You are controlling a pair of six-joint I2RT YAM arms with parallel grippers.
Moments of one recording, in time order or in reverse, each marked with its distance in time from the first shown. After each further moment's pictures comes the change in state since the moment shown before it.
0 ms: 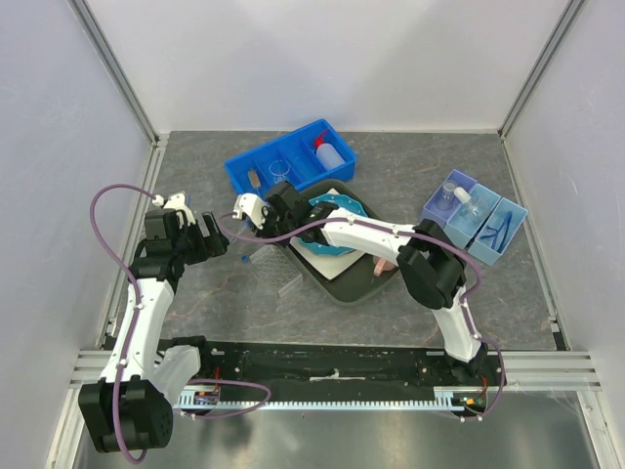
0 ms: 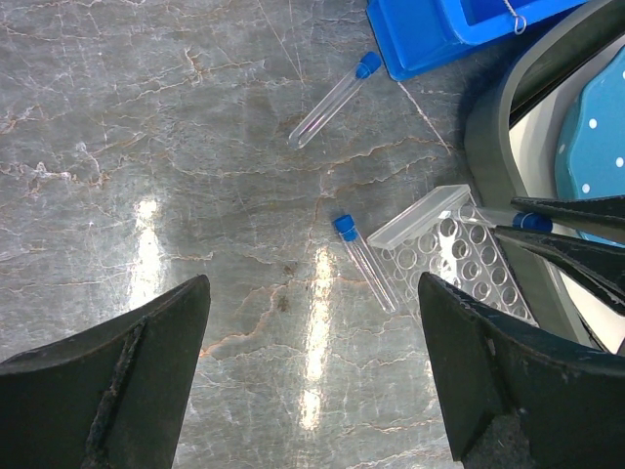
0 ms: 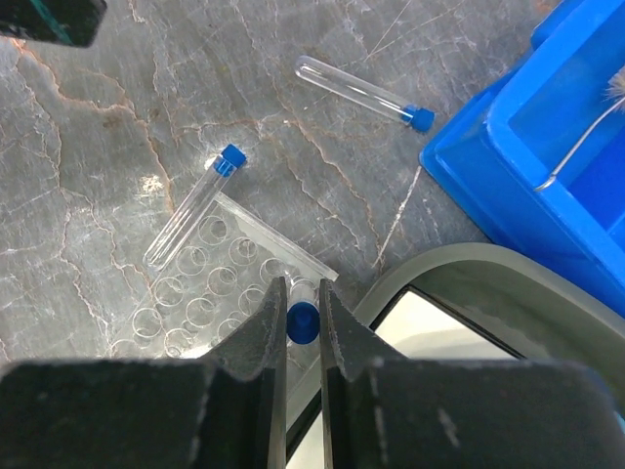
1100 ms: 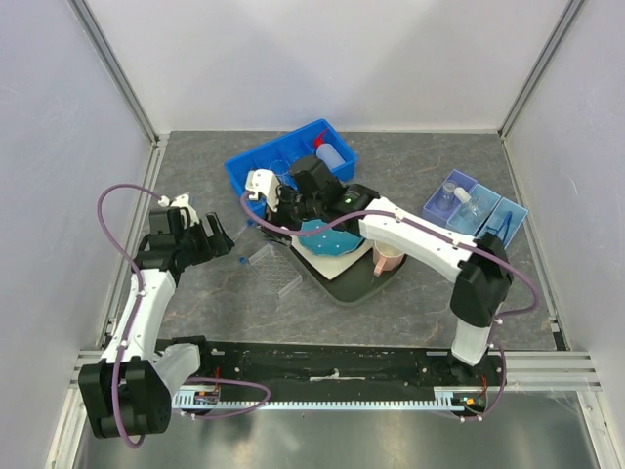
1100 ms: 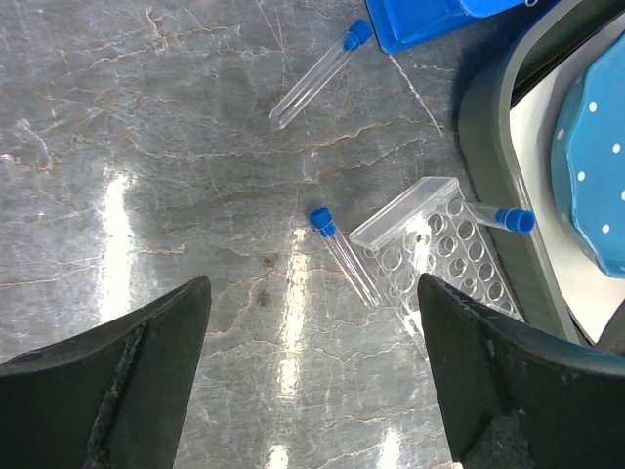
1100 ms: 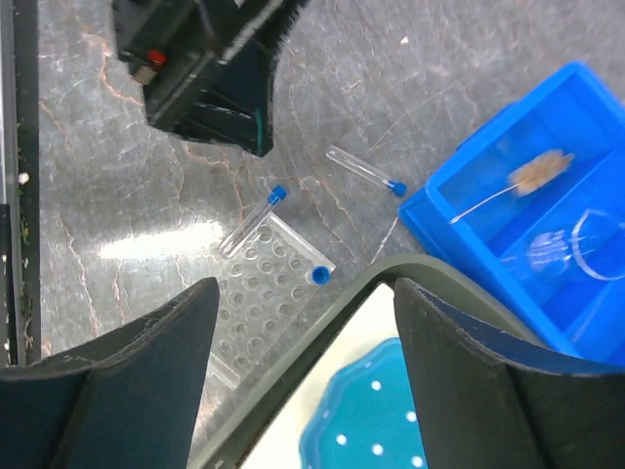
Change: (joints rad) left arm 0.000 0.073 0.000 0.008 0.048 -0.026; right arm -0.034 -0.253 -0.019 -0.084 -0.170 -0.016
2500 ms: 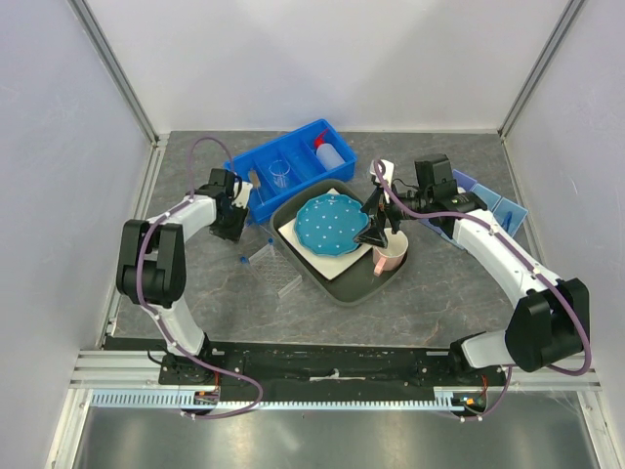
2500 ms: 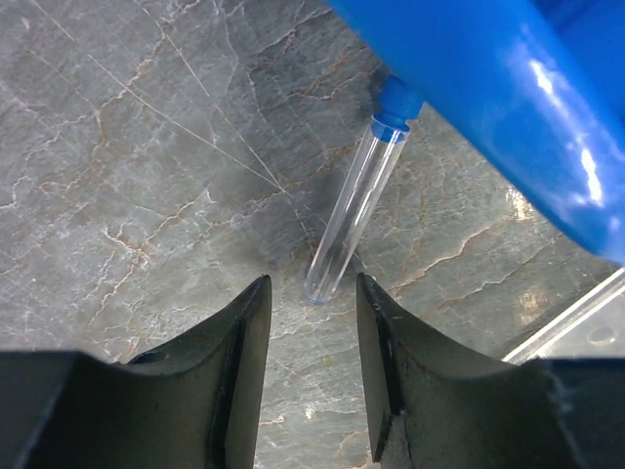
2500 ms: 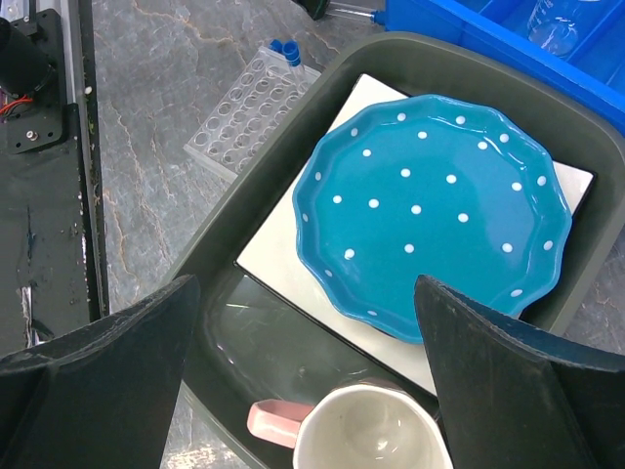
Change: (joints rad) left arm -0.219 0.785 0.423 -0.034 -0.251 0.459; right arm -0.573 -0.448 -0.538 -0.056 -0.558 -0.087
